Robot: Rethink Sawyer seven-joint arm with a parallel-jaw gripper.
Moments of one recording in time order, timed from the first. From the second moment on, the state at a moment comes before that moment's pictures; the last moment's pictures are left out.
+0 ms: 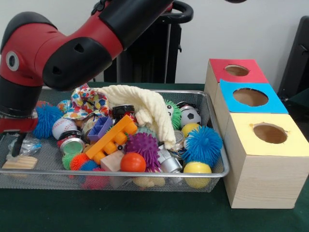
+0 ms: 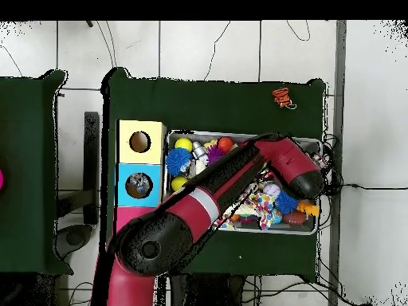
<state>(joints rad) -0.02 0.39 -1.13 0.84 -1.65 -0.56 3.32</state>
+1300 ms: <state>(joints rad) -0.08 0.31 -1.04 0.86 -1.55 -0.66 3.32</state>
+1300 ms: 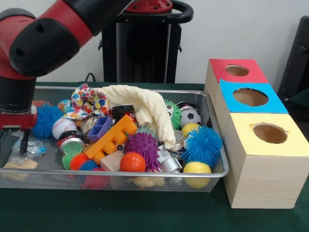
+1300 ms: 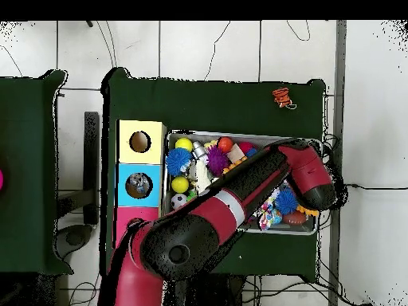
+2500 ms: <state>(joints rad) -0.11 0.28 -1.00 0.87 -1.51 -0.66 3.32</state>
